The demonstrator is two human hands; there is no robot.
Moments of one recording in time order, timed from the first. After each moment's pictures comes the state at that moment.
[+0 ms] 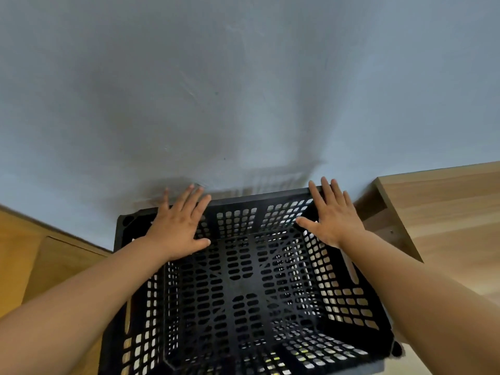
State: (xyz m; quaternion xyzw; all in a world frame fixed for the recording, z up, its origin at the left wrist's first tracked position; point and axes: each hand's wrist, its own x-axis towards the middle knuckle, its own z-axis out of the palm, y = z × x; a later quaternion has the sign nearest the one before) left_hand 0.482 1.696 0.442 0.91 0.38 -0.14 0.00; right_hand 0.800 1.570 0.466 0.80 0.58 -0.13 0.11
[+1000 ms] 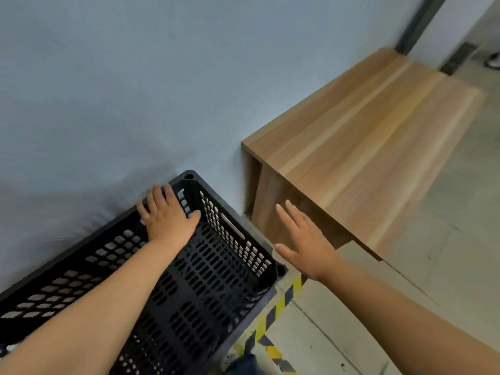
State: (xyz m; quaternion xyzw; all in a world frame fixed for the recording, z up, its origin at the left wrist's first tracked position) left_hand 0.710 1.575 0.458 0.91 0.42 -0.04 0.08; right_hand 0.820 1.315 0.474 0.88 0.42 -0.16 -0.13
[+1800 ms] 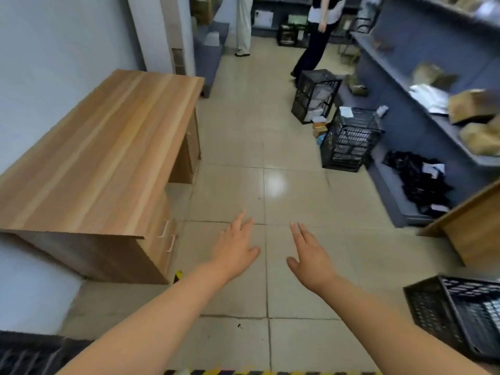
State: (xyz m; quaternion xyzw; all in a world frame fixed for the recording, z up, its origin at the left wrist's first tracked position) left_hand 0.769 0.898 0.511 0.94 -0.21 -0.14 0.21; right_hand 0.706 0.717 0.503 0.98 -0.06 -0.10 -0.17
